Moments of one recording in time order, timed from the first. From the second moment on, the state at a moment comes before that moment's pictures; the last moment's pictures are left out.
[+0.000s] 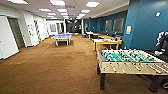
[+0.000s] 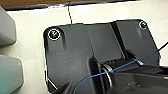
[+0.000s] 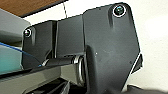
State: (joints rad) left arm 1.57 3.00 -2.75 0.20 -0.14 -0.20; right arm -1.54 3.08 -2.79 -0.18 0.01 0.16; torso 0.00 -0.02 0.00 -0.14
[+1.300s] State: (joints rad) left arm 1.57 3.00 -2.75 0.20 -0.14 -0.20; right arm -1.55 3.08 -2.79 -0.18 0.01 0.15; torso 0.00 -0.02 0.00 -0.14
